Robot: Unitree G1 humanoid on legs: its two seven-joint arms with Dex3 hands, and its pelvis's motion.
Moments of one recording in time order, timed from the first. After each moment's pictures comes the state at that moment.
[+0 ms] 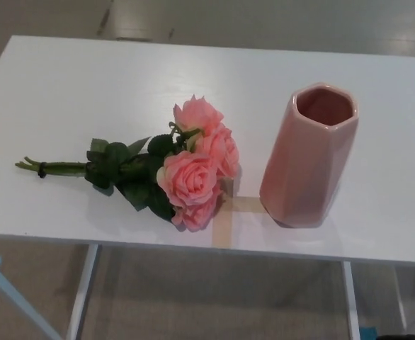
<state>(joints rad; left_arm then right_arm) -0.12 0.44 0.11 1.20 0.07 -0.22 -0.14 -0.28 -0.28 -0.10 1.24 -0.11 -0.05 0.02</state>
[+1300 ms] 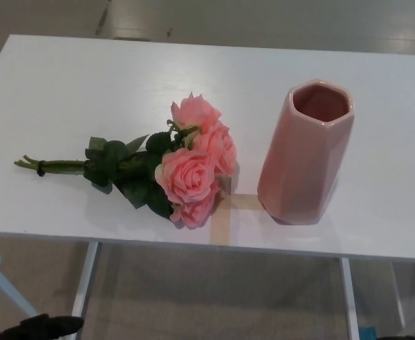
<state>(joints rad) 0.10 0.46 0.09 0.62 -0.07 -0.29 -0.51 -0.28 -0.29 -0.08 1.25 -0.11 -0.07 0.02</state>
